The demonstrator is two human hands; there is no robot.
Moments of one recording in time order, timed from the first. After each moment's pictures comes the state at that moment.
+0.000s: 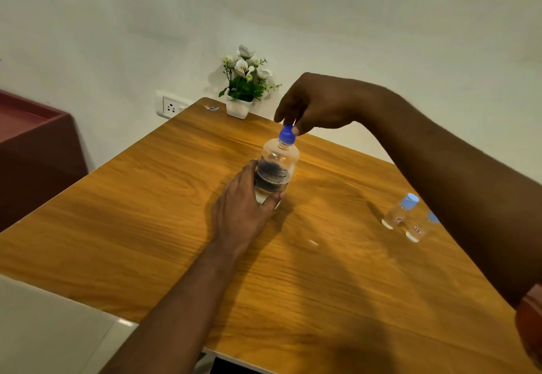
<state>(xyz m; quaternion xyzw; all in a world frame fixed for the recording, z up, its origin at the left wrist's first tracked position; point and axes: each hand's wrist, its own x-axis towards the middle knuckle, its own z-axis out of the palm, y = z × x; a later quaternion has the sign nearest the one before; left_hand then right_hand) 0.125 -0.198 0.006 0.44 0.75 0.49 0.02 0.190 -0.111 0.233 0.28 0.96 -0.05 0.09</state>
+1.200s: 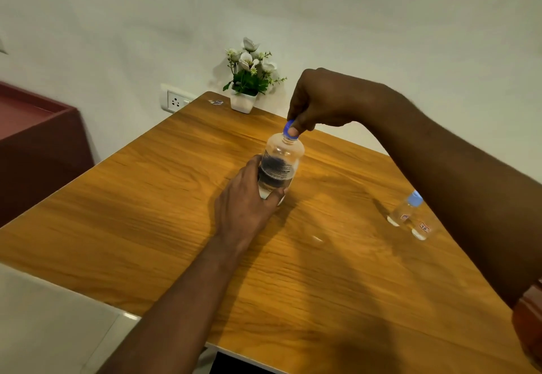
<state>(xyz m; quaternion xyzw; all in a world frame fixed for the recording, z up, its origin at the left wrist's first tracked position) 0.125 -0.200 0.009 0.45 0.75 0.49 0.01 0.188 -0.095 0.220 0.26 0.96 -0.03 0.06</state>
